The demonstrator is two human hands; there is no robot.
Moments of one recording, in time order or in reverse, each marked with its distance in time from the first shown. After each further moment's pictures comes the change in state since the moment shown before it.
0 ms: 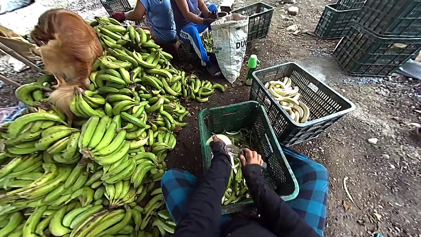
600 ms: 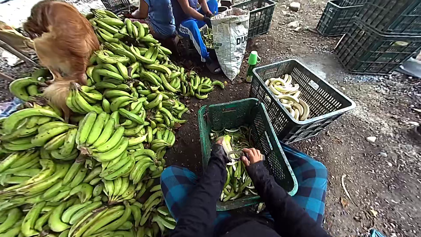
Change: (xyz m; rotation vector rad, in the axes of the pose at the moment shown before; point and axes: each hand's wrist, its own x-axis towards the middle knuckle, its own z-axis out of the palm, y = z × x) left_hand -0.038 0.064 -0.042 -0.318 -0.484 -0.402; right_hand 0.005 0.028 -0.014 0.065 -0.120 -0.294
